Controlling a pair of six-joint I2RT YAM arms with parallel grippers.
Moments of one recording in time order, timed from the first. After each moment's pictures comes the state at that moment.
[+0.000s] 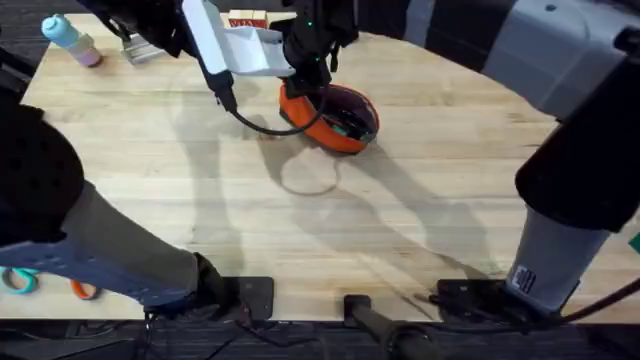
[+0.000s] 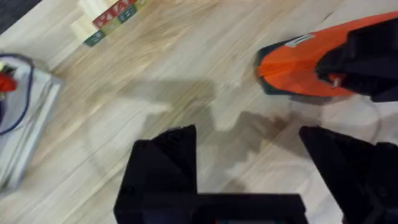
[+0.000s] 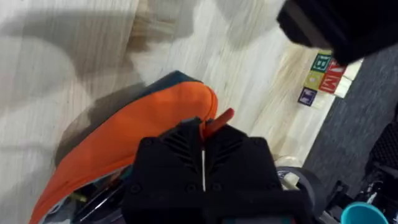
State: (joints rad) left arm 0.27 1.80 1.71 -1.18 0.57 0.88; right arm 0.74 2.10 1.93 -0.88 -0.05 -1.23
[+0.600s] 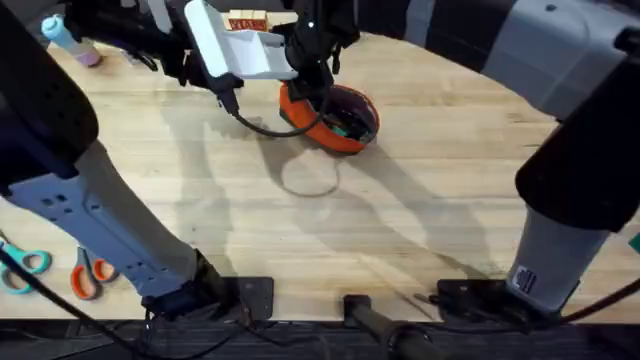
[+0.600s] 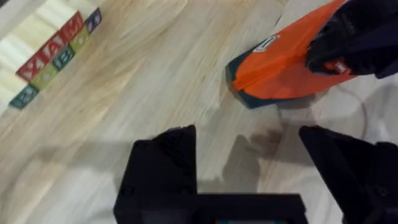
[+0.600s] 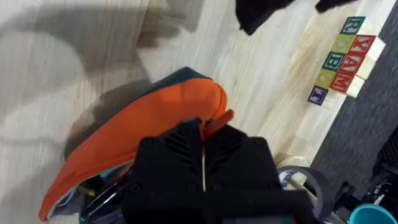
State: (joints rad) left arm 0.34 2.04 1.71 -1.26 0.88 1.28; right arm 0.74 2.10 1.93 -0.92 -0.05 -1.23
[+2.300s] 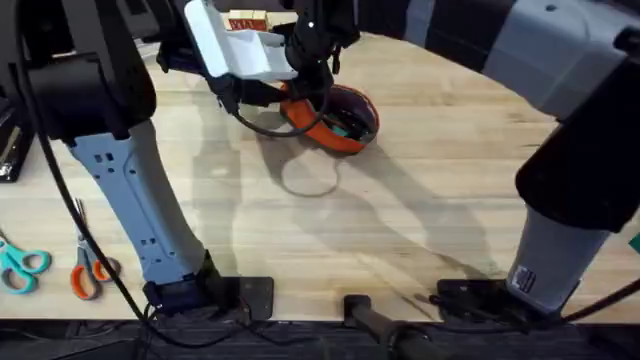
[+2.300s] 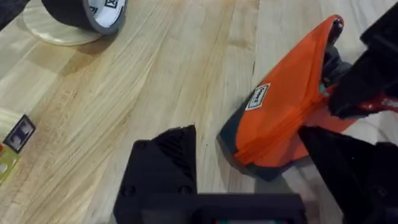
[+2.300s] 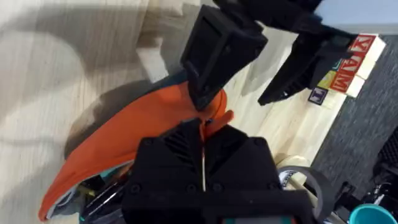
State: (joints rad) left arm 0.18 2.31 1.71 -1.13 1.18 1.49; right arm 0.74 2.10 1.93 -0.92 -0.05 -1.23
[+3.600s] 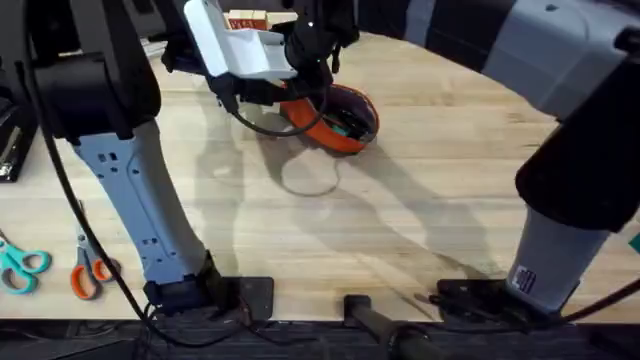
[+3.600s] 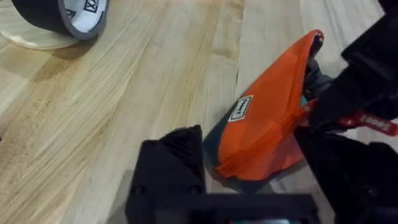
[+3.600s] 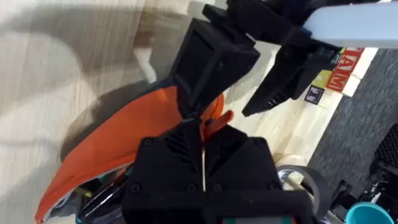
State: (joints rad) left arm 0.16 2.31 1.71 -1.20 1.21 1.49; right arm 0.74 2.10 1.93 -0.90 -0.05 -1.23
